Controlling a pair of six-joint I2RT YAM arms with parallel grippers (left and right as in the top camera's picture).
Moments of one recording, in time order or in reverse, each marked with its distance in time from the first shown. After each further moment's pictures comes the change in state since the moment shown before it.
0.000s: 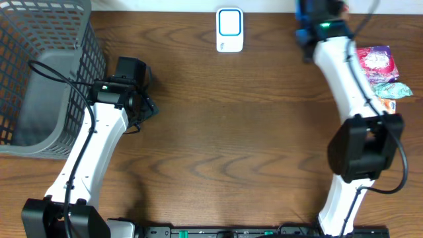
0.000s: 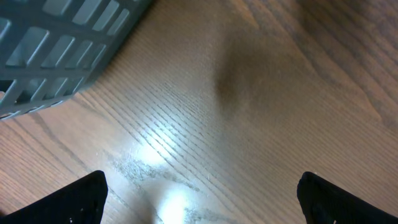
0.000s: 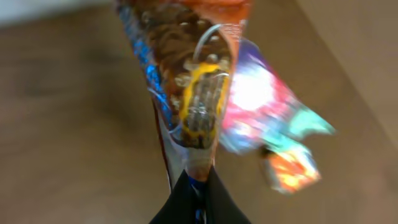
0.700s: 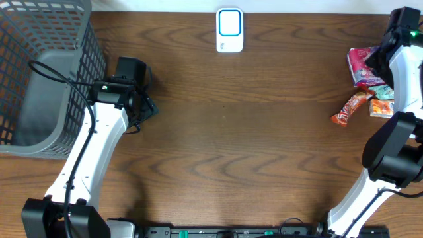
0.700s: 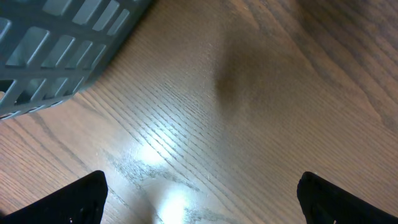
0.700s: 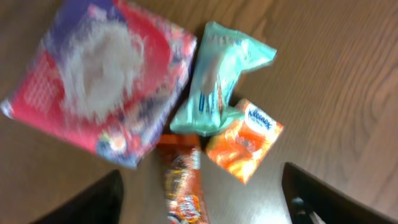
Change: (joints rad) left arm 0.000 0.000 0.000 0.000 0.000 0.000; right arm -0.379 0.000 -0.047 -0.101 -0.292 0.207
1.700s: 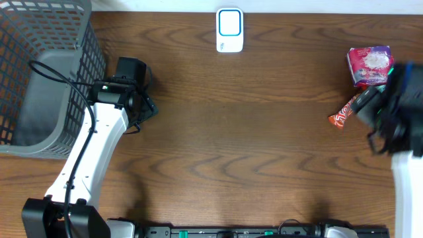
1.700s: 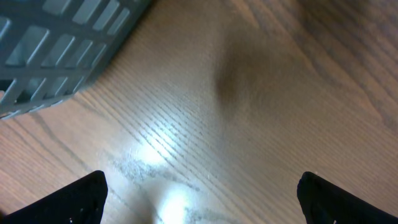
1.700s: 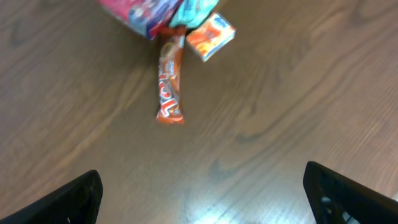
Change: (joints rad) left arm 0.000 0.000 -0.002 0.001 0.000 0.000; right arm 0.193 -0.911 -0.544 -0.191 -0.067 -0.008
